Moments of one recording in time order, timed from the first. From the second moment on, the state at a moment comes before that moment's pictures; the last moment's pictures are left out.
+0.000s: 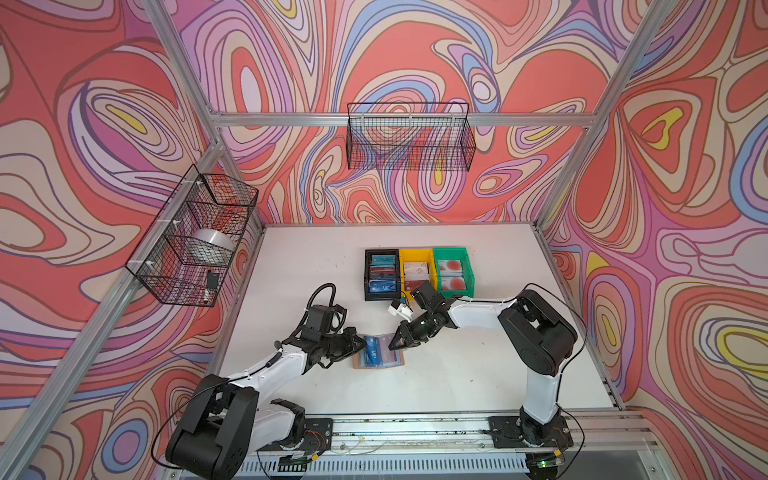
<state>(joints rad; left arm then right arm) -0.31 1.20 0.39 -0.11 0.56 -0.72 0.68 1.93 1.05 -0.24 -0.86 0.43</state>
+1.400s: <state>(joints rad) -0.22 1.15 0.40 -0.17 0.60 -0.67 0.68 2.00 1.12 -0.32 -0.85 0.40</state>
